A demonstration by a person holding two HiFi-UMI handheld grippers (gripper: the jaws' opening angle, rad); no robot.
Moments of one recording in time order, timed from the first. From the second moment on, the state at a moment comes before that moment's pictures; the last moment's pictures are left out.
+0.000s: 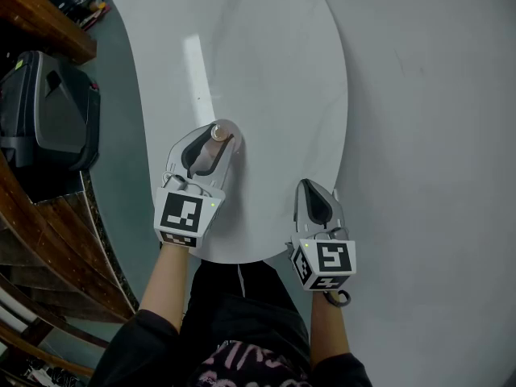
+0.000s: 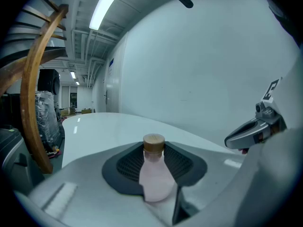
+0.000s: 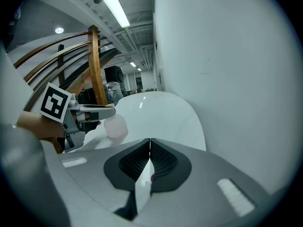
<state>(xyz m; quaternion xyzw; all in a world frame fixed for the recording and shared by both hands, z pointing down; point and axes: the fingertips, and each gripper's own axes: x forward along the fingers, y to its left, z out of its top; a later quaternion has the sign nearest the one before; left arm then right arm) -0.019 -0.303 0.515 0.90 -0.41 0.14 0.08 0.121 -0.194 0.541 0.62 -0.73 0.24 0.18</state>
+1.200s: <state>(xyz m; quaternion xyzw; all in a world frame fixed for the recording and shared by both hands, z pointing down) -0.016 -0.294 0.482 0.90 -0.41 0.13 0.06 0.127 -0.198 0.518 0.62 -0.73 0.22 0.16</state>
